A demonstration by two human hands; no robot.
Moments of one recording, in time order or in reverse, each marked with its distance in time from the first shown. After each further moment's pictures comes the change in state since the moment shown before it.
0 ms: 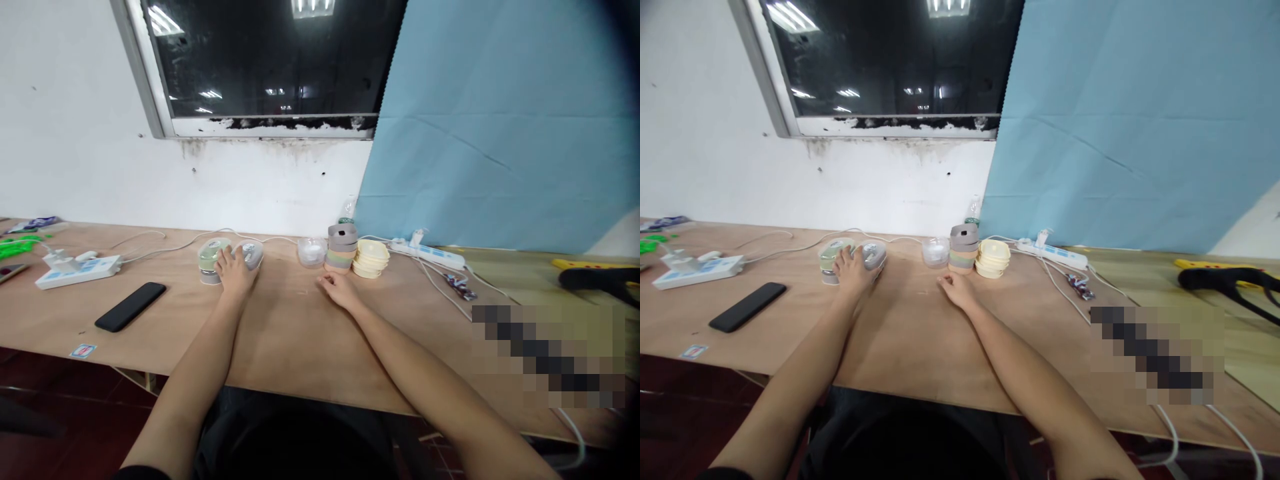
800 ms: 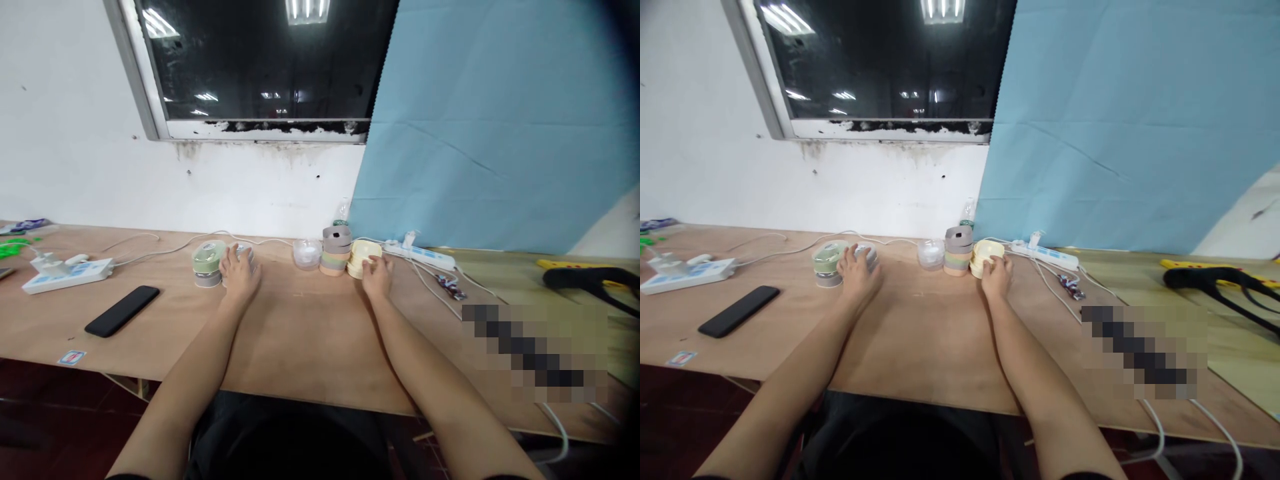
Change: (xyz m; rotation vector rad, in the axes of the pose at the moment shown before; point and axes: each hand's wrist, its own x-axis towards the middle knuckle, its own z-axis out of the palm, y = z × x) left_hand -0.009 0.013 0.001 -0.168 0.085 0.162; right_hand 0.022 0.079 -0.055 -0.047 0.712 0.128
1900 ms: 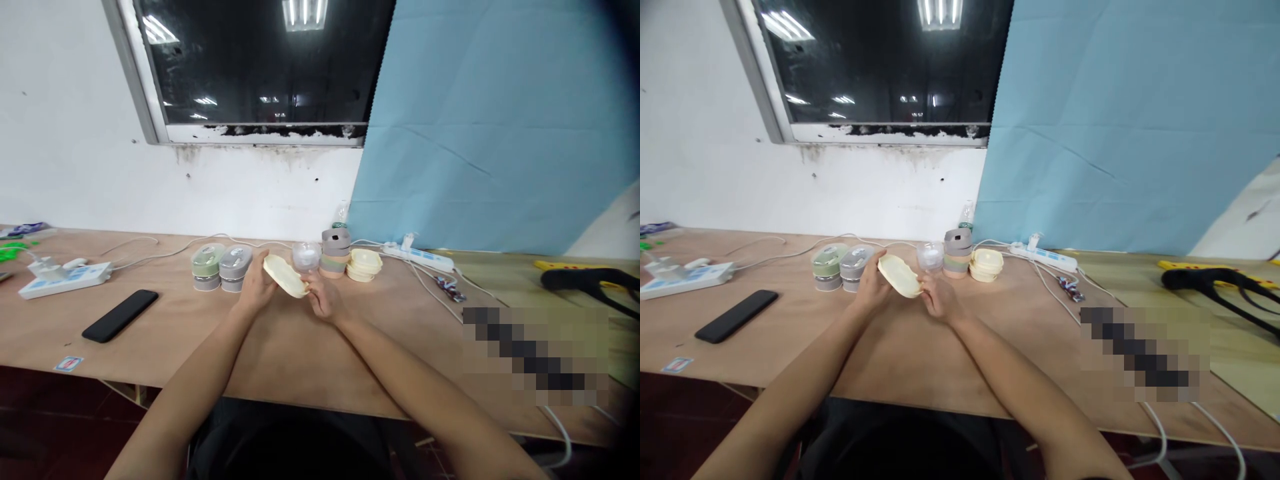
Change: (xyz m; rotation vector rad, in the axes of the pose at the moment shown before) left_hand -0.012 0.017 0.011 -0.490 -0.095 0.299; right_hand -0.081 -0.104 0.000 0.405 -0.485 -0.915
